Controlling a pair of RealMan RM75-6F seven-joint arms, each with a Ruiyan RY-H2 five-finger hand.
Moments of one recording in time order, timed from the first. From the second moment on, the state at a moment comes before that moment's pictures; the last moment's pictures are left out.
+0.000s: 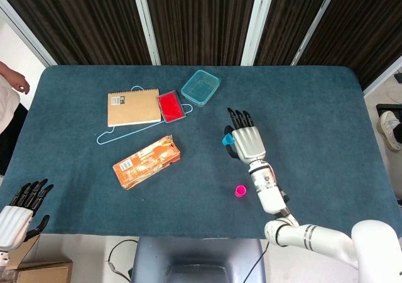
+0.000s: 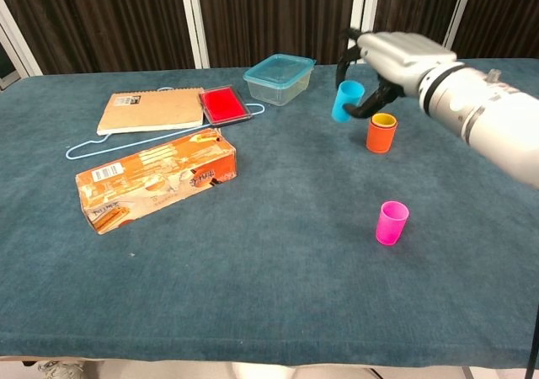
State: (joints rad) left arm -0.10 -1.30 0.09 -1.03 1.69 1.59 -0.28; right arm 0.80 -1.72 0.30 -1.28 -1.05 1.11 -0.49
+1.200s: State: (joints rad) left arm -0.10 -1.31 0.09 -1.01 1.69 1.57 -0.28; right arm 0.81 -1.72 0.31 -1.14 -0.91 0.99 -0.55
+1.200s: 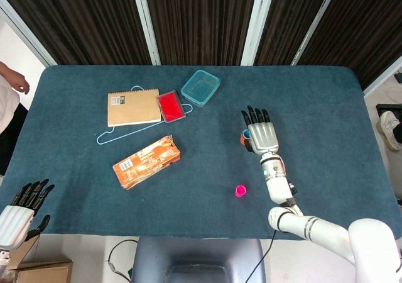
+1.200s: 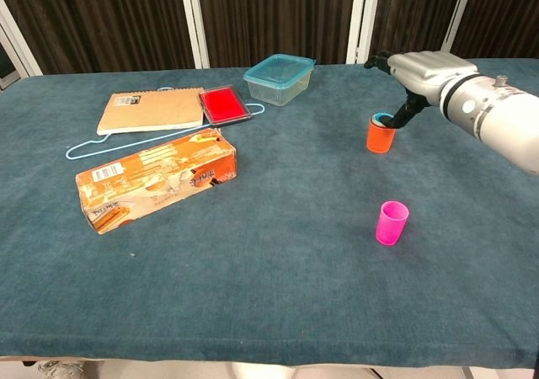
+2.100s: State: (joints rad) left arm -0.10 -1.31 0.10 -1.01 1.70 1.58 -0.28; right arm 0.60 -1.45 -0.02 -1.53 -1.34 1.00 -0.39
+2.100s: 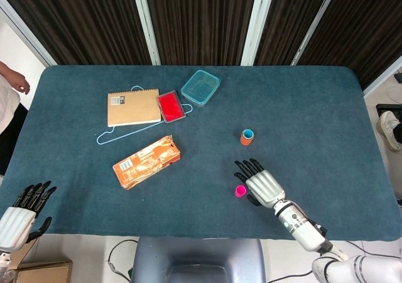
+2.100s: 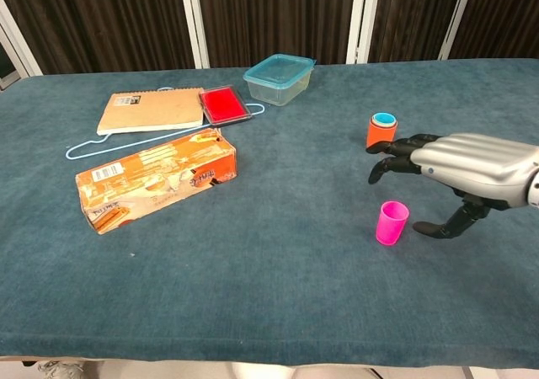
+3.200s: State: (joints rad) left arm -0.10 -1.31 0.10 -1.00 1.70 1.59 -0.29; right arm 0.59 -1.51 0.05 -1.52 -1.32 1.02 -0.37
